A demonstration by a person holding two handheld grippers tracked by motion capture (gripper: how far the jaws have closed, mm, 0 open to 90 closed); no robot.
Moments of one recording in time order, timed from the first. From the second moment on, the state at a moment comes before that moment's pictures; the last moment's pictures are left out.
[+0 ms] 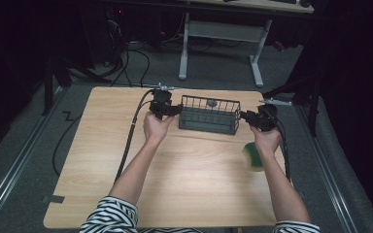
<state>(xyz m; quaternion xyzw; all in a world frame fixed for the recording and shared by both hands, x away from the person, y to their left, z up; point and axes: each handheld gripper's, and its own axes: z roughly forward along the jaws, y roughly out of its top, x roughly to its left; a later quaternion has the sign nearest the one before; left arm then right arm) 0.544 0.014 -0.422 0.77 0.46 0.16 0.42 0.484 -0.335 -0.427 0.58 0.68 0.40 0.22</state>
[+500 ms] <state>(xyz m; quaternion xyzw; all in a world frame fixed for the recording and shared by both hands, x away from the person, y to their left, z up) 0.556 0.006 -0.438 0.76 0.47 0.15 0.42 0.502 -0.328 -0.438 0.59 0.68 0.38 0.21</state>
